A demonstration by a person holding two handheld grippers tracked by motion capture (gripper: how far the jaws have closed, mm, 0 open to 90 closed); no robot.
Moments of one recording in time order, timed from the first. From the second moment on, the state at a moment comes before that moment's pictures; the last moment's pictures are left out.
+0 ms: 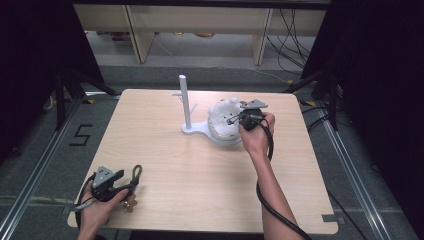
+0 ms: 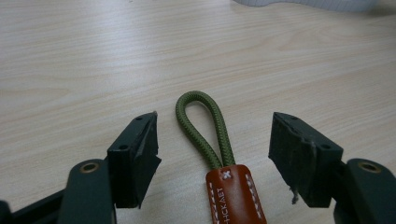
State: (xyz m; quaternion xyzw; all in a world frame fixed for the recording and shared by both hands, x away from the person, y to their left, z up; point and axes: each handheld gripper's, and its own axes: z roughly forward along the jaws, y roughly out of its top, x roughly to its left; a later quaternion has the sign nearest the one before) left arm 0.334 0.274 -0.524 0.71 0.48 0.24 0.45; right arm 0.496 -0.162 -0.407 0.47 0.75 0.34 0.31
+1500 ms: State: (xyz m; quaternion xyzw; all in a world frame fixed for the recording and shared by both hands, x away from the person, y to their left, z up) left arm 0.334 0.272 -0.524 0.71 0.48 0.24 0.45; right arm 0.492 -0.170 -0.406 0.51 0.72 0.39 0.27
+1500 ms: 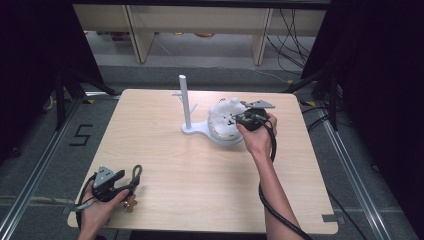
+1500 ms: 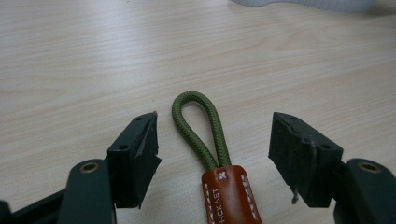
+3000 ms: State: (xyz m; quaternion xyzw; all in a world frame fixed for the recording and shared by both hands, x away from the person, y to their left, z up) left arm 0.338 0.268 -0.519 0.71 0.48 0.24 0.45; right arm 0.400 -0.229 -0.443 0.53 0.71 0.42 0.22
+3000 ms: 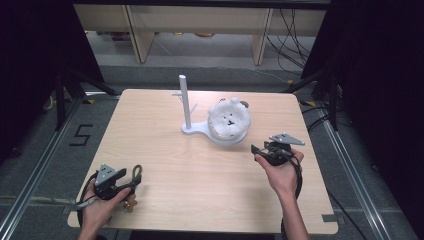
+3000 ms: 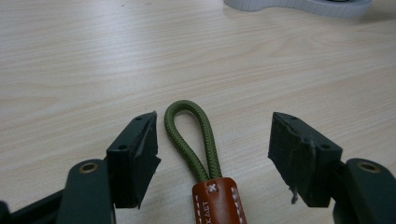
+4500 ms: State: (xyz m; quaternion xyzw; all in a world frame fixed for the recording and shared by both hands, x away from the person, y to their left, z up) left arm 0.355 0.269 -0.480 0.78 0.54 0.13 0.29; right arm 0.368 -0.261 -0.464 0.58 0.68 0.41 0.17
